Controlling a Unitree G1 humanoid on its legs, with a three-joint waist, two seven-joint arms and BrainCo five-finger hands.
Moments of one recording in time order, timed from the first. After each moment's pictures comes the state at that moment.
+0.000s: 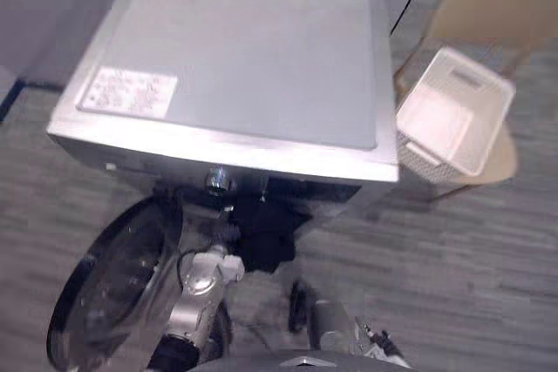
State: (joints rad) left arm 0.03 -0.02 -0.22 0.20 -0.30 -0.09 0.01; right arm 0.14 -0.05 -0.31 0.92 0.55 -0.11 -0.07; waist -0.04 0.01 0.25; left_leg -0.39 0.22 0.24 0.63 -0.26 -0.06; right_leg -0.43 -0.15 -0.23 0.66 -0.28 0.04
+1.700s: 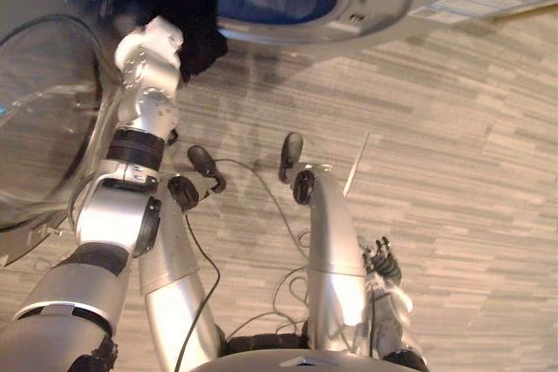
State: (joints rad) left arm -1.13 0.37 -0.18 0.44 -1.00 -0.23 0.33; right arm 0.02 -0.05 -0.21 0.52 0.68 -0.19 -0.07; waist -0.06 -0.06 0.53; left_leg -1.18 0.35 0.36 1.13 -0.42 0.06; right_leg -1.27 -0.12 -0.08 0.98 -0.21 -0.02
